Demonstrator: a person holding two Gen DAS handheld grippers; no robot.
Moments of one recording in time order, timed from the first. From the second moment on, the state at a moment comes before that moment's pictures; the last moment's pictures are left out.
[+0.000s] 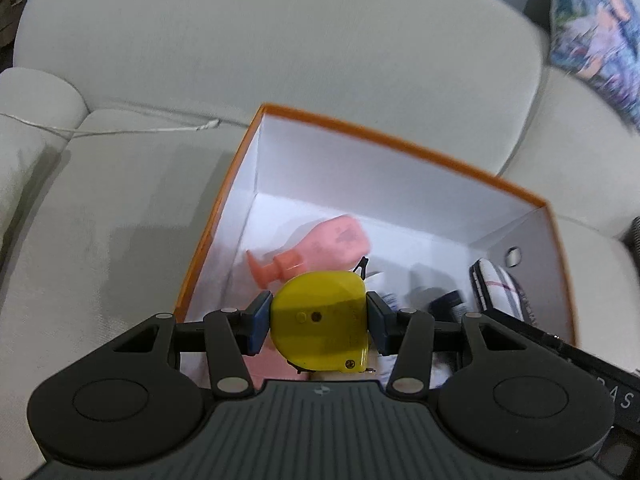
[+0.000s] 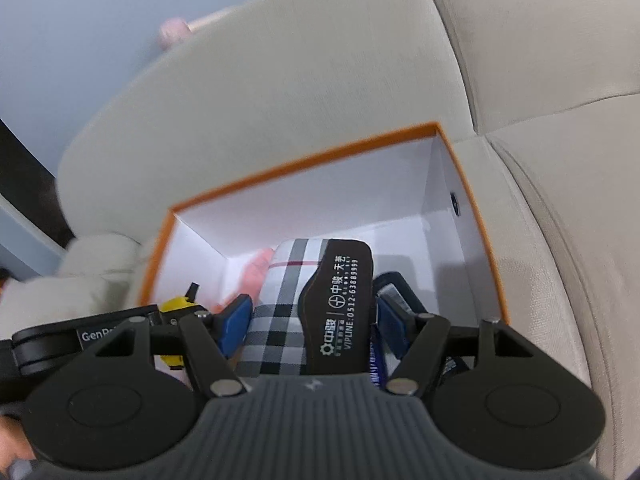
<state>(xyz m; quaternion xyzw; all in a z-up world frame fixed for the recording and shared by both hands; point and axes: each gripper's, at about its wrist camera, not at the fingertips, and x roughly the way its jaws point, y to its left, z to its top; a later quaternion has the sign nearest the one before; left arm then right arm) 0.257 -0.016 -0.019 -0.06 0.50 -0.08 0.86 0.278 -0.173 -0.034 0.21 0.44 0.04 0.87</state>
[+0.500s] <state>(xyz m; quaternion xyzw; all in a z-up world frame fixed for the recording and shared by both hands) 0.267 -0.028 -0.047 -0.02 0.51 -0.06 0.86 0.308 -0.148 -0.080 0.11 0.50 0.01 0.86</state>
